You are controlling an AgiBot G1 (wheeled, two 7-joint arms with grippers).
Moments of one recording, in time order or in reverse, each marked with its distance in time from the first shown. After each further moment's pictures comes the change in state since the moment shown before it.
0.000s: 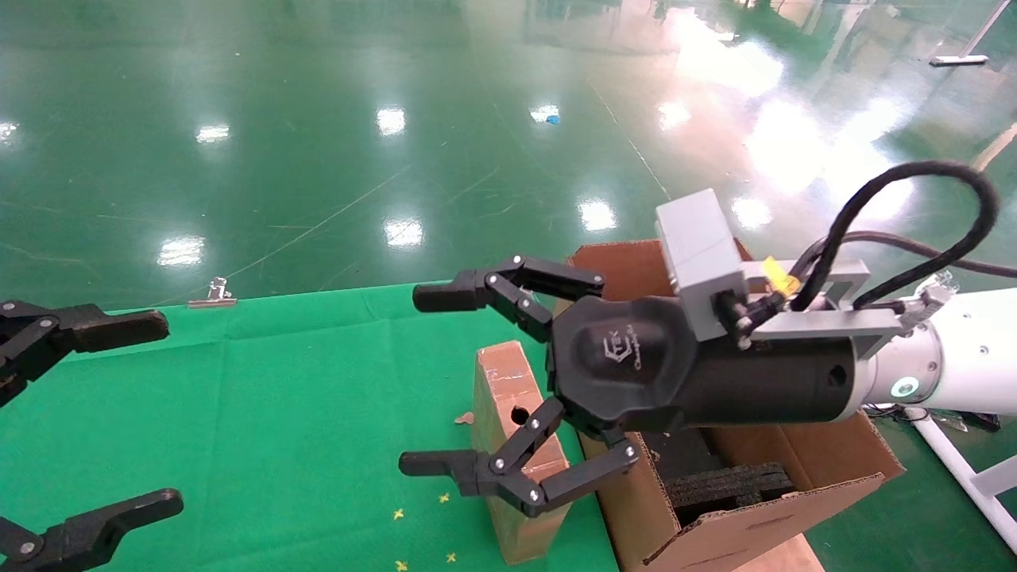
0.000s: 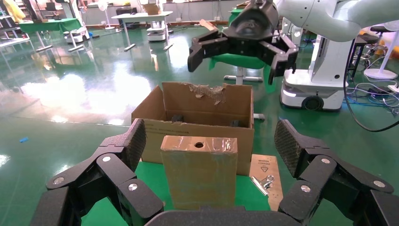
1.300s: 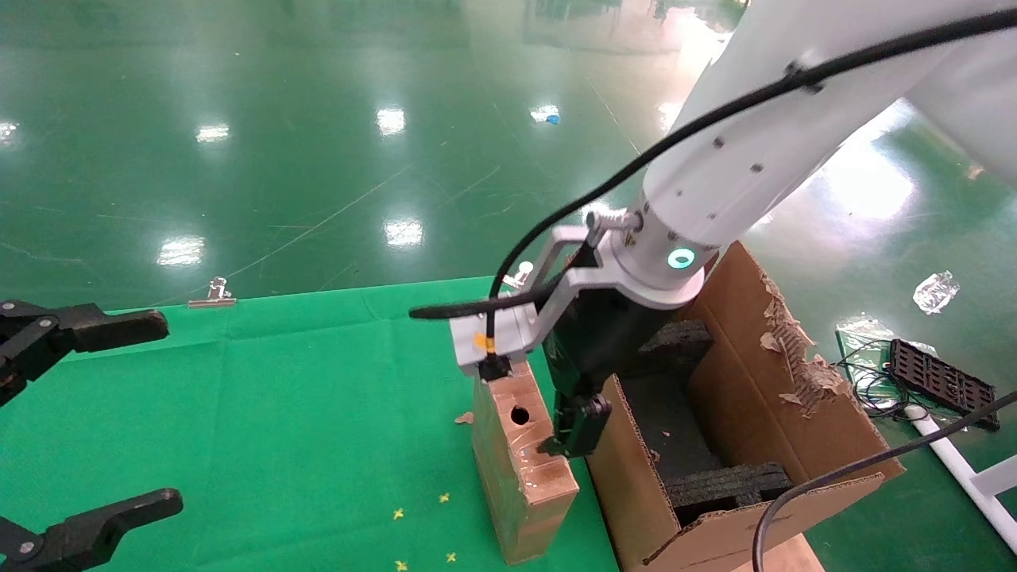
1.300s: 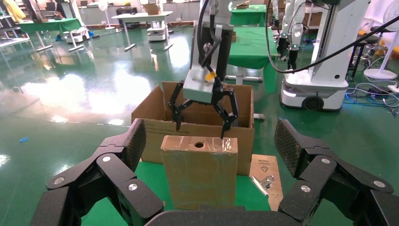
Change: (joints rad) left arm -0.001 -0.001 0.003 0.001 -0.002 -0.001 0.002; right arm 1.005 -0.339 -1.100 0.043 -0.661 -0.073 0.539
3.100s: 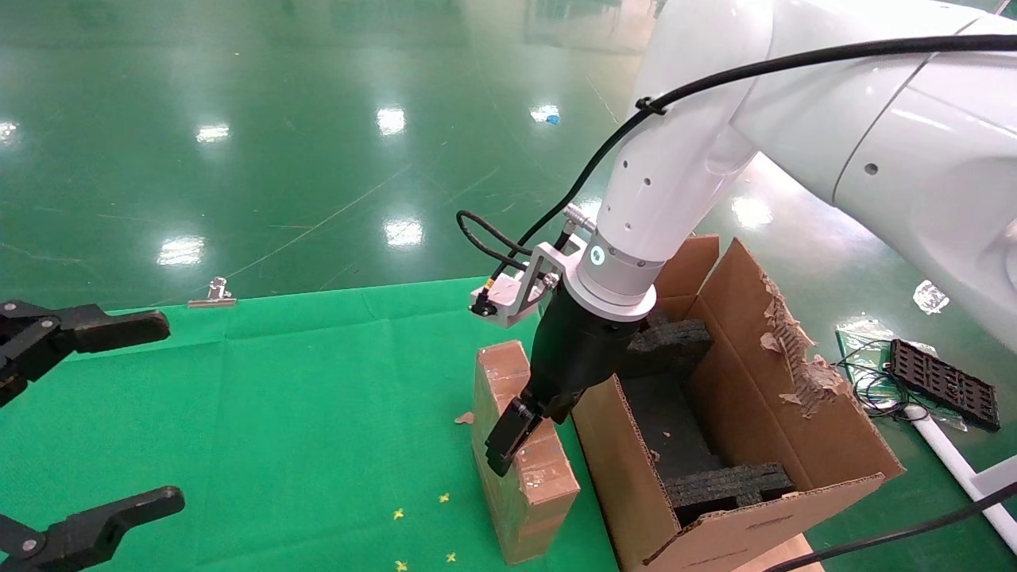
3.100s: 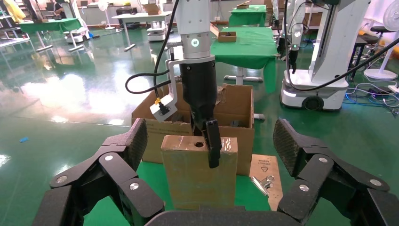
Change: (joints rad) left arm -0.001 -0.002 0.004 0.000 -0.003 -0.002 0.002; right arm -0.047 -0.200 -0.271 -0.575 0.216 0.023 0.611
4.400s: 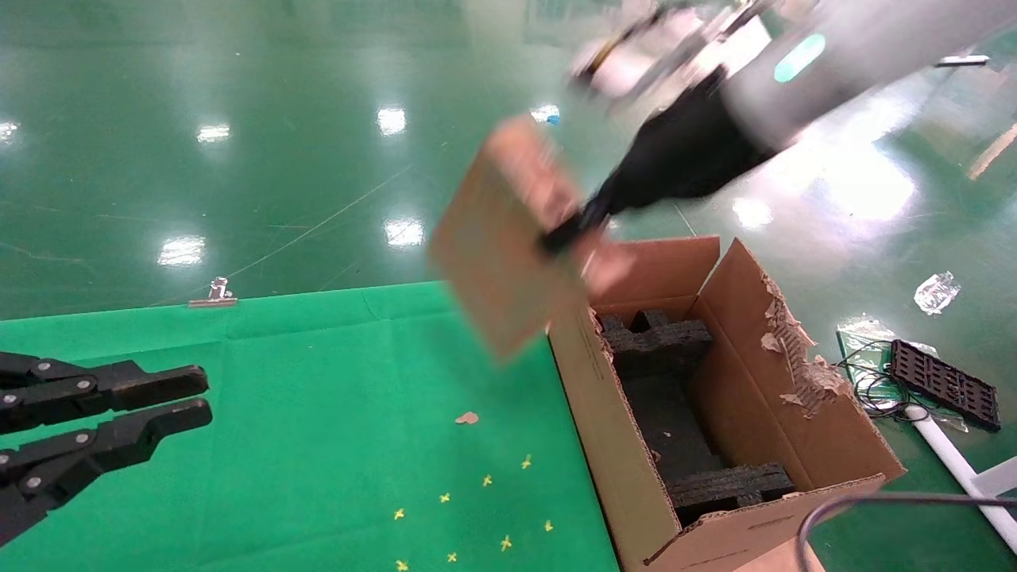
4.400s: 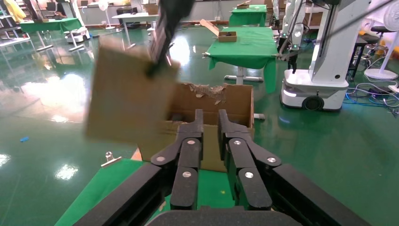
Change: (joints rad) left arm -0.001 -0.001 0.003 0.000 -0.002 -0.001 0.001; right arm 0.222 0.289 0.118 -0.004 0.031 0.104 -0.205
